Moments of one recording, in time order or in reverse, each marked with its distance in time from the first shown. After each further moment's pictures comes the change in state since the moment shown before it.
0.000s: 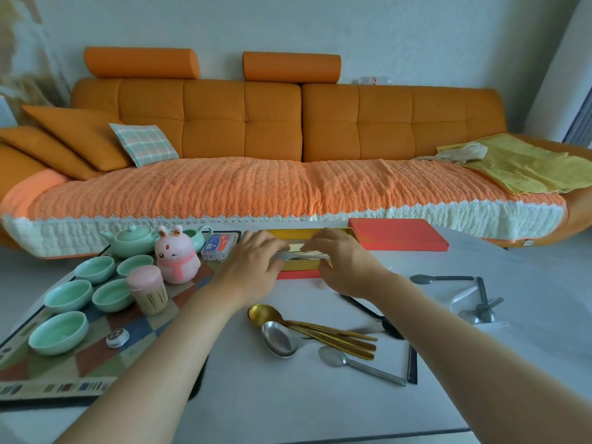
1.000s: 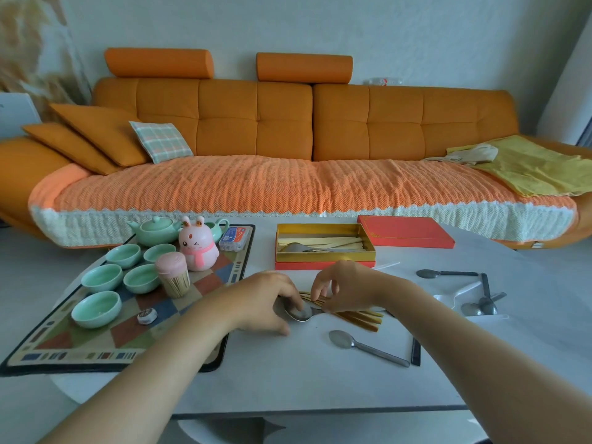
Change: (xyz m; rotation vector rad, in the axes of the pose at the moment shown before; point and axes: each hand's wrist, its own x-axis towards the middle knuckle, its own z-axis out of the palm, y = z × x) left_hand -0.056 0.017 -0.022 -0.199 -0.478 0.008; right_hand -0.023 -0.034 -0.007 0.164 -0.563 0.191
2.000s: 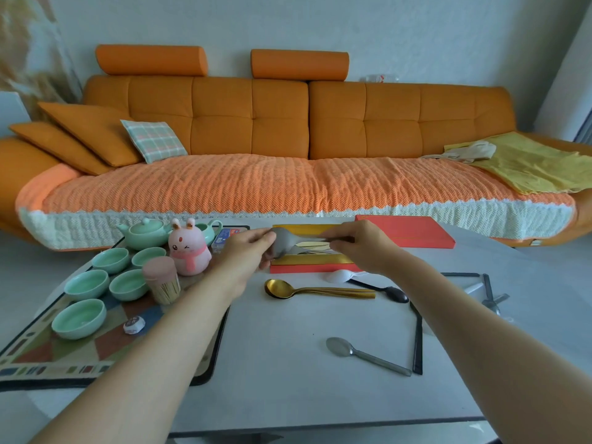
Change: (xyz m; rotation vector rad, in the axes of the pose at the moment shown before) left_hand 0.053 -0.013 -0.019 -1.065 0.631 -0.364; right_hand 0.022 0.032 -0.039 0.222 0.481 0.024
